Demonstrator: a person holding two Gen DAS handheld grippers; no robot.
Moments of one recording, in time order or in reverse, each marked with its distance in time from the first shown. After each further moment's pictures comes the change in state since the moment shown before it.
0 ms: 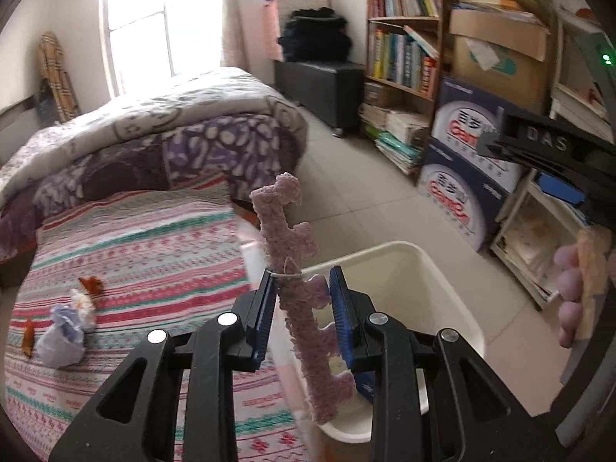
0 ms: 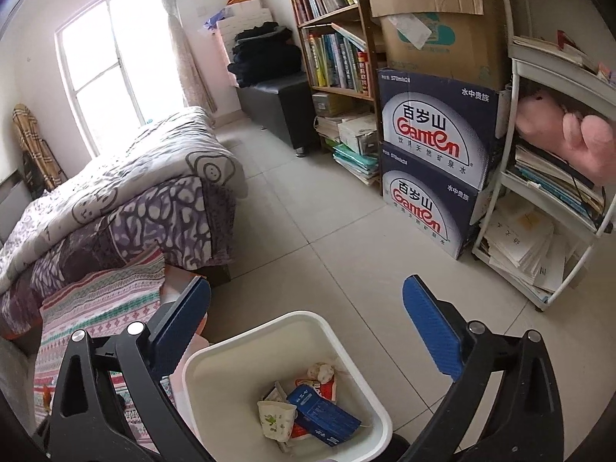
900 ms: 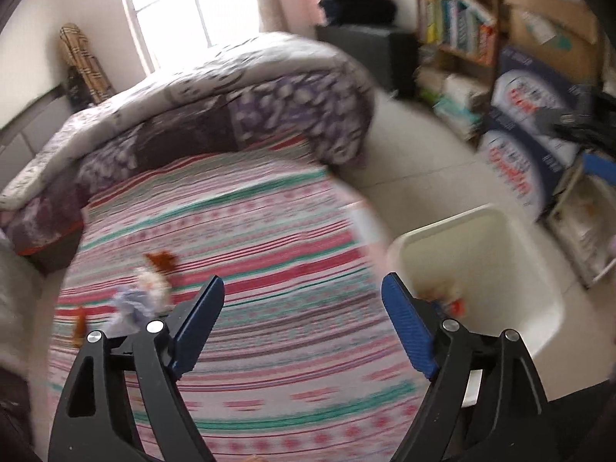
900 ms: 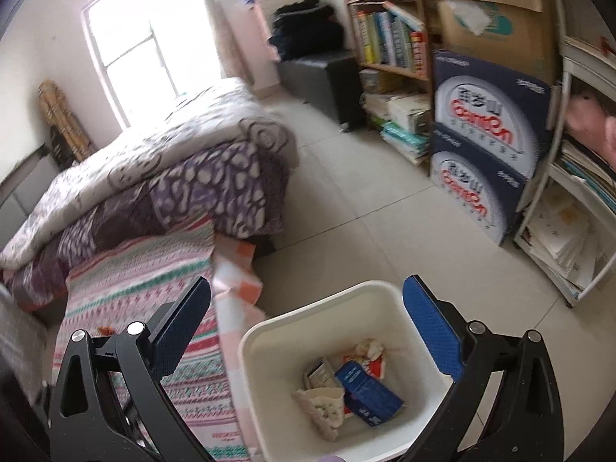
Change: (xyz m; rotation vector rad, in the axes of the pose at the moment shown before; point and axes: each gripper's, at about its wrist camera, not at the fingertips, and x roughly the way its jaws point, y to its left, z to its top) left arm 0.008 0.099 -0.014 0.013 0.162 0.227; right arm 0.007 0.081 -0.024 -0.093 0.114 0.137
